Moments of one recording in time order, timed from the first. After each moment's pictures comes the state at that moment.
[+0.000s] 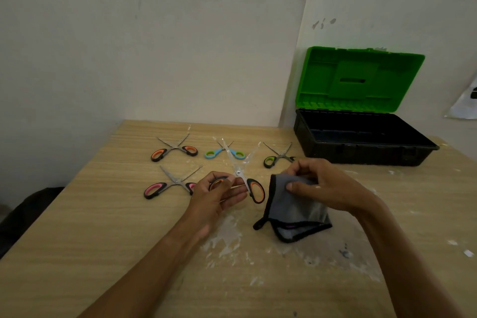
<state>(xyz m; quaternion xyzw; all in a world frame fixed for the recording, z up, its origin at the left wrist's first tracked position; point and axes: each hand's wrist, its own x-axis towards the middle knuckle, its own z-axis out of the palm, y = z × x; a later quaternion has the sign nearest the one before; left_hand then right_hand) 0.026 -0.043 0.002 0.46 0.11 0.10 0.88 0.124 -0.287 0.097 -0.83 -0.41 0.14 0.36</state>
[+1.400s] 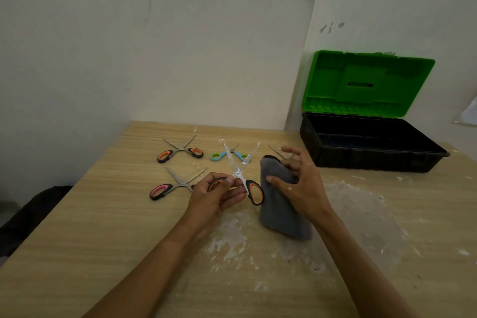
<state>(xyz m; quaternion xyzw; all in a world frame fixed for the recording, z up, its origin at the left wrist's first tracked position) 0.018 -0.035 0.009 0.49 0.10 0.13 0.86 0.117 -0.230 0.051 -0.78 -0.32 -0.07 0.54</state>
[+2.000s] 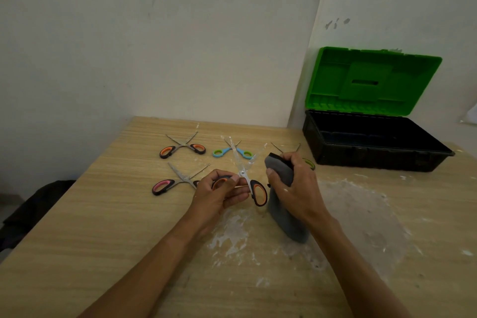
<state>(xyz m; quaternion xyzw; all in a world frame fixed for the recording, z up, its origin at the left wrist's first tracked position) 0.018 -0.037 0.006 0.52 0.10 0.13 0.84 0.107 -0.215 0.042 -0.81 -0.33 -0.14 0.47</state>
